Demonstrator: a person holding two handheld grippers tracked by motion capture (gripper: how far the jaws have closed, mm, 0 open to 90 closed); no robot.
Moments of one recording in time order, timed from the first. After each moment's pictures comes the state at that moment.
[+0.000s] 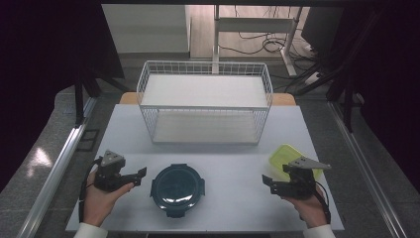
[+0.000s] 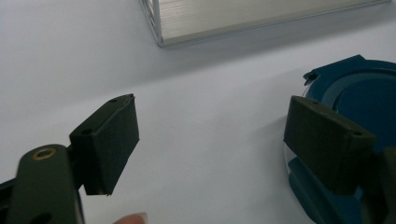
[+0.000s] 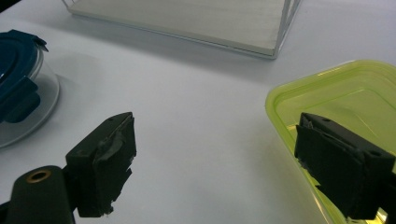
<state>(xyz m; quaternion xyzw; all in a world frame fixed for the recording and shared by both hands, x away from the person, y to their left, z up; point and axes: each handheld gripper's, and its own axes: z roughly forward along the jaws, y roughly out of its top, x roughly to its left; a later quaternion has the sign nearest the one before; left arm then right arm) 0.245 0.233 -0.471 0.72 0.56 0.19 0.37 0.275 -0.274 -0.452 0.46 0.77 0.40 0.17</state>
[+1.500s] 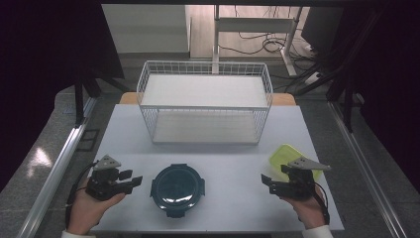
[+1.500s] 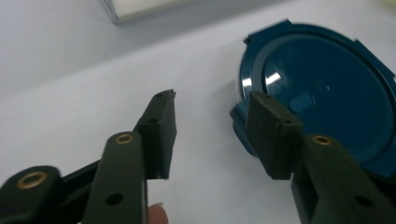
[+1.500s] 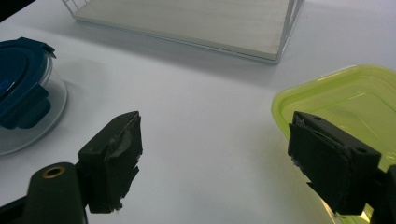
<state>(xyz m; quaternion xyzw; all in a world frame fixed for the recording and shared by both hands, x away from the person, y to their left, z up) 0.219 0.235 -0.449 0.78 0.51 0.12 0.35 0.268 -0.267 -0.445 0.46 0.77 0.40 0.17</state>
